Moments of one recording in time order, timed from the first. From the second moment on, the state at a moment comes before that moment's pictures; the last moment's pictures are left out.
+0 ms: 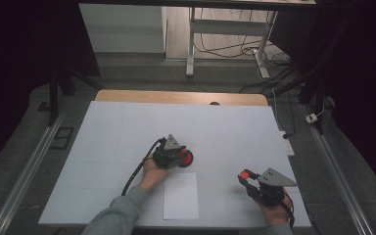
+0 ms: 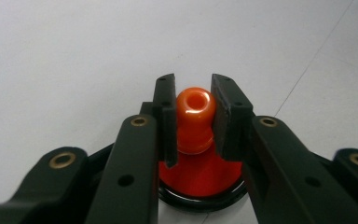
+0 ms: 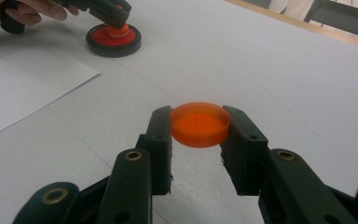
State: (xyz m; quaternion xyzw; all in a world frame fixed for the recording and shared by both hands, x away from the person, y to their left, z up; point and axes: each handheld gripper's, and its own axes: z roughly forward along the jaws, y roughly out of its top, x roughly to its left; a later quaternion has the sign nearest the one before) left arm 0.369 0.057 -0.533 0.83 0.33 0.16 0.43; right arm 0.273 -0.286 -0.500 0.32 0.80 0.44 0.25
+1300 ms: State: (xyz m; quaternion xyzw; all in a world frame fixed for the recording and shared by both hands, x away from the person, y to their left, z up) left arm 0.349 0.089 -0.487 0.78 0.32 0.11 0.53; right arm 0.274 -0.286 -0.499 0.32 0.80 0.45 0.25
